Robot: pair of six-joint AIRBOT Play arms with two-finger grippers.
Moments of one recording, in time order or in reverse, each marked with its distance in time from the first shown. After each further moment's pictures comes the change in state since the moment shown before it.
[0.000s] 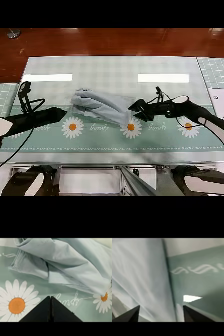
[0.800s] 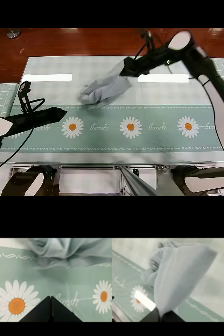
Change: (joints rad) left arm 0.000 0.000 0.000 -0.002 0.002 0.000; right arm 0.118 -0.149 0.964 -0.478 0.389 0.213
